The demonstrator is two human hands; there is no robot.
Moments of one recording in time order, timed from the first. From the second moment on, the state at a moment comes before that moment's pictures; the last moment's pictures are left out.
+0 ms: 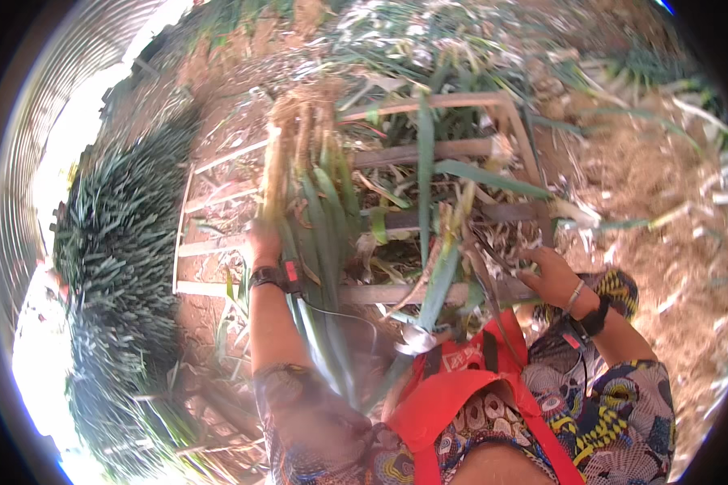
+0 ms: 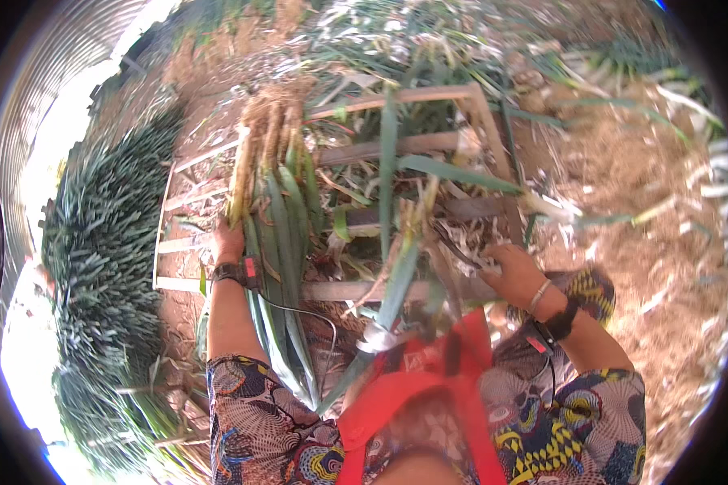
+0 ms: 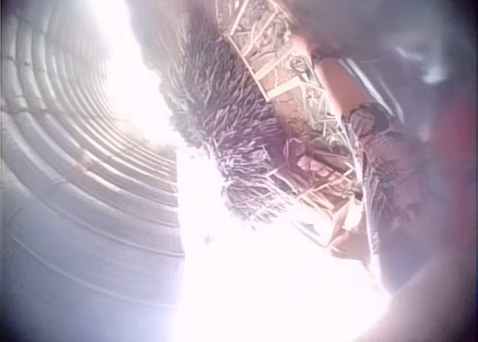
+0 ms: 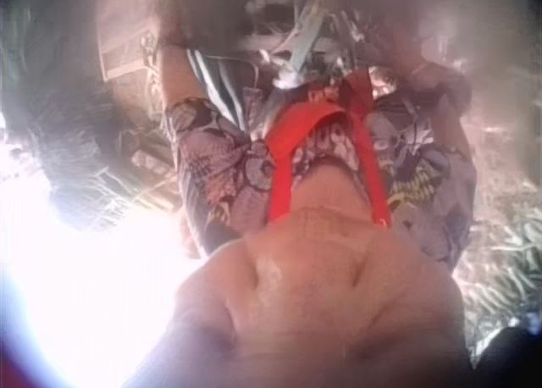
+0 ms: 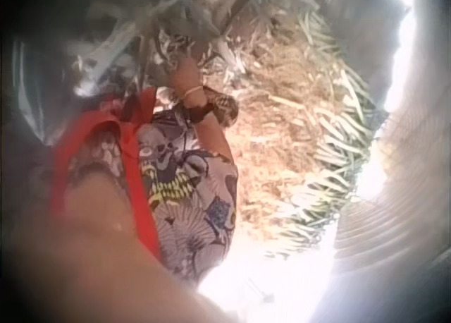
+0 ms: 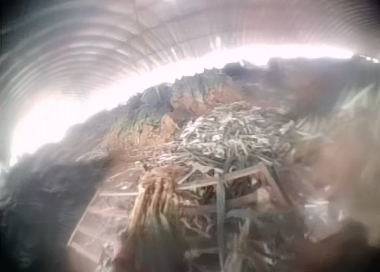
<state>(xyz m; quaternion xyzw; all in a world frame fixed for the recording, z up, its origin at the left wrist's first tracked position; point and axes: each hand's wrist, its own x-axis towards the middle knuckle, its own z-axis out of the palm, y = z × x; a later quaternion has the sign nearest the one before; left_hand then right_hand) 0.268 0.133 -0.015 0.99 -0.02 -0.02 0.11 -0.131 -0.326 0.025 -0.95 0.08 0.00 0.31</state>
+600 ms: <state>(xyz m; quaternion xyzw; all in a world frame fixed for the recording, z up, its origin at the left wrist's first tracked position) 0.042 0.045 0.120 0.93 -0.18 -0.14 0.30 -0.098 -0.257 -0.025 -0.93 0.22 0.01 0.28</state>
